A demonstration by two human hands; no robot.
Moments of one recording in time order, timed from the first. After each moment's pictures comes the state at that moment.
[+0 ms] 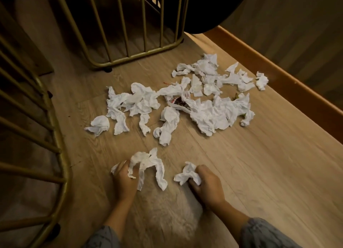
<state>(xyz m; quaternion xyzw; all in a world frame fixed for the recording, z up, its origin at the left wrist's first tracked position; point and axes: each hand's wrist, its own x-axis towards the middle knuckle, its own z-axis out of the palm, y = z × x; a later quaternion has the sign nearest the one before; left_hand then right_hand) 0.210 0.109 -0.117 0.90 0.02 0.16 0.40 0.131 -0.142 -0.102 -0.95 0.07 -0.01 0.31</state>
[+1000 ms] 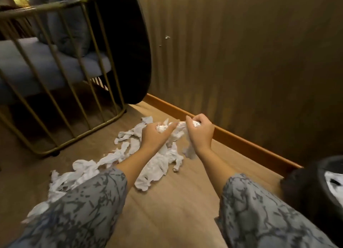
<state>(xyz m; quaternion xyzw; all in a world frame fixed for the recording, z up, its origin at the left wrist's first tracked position) 0.265 -0.242 0.194 0.84 -0.18 -0.02 0.52 0.209 -0.370 0.182 -0.72 0.27 -0.39 0.51</state>
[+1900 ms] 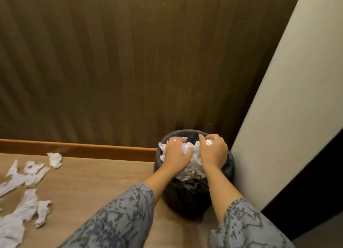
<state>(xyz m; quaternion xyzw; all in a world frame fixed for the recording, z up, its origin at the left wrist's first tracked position) -0.058 -0.581 0.156 0.68 -0.58 -0.17 0.42 -0.170 -0.620 0.173 -0.57 0.66 -0.45 0.18</state>
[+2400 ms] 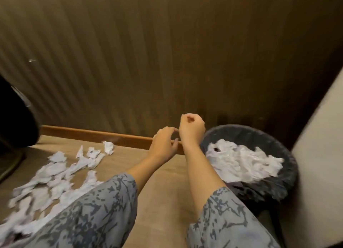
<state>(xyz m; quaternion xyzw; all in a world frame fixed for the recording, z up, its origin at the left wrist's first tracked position) 0.074 -0.540 0.171 0.76 -0.58 -0.03 0.31 -0.005 -0.593 0.209 -0.53 0.52 -0.48 0.46</state>
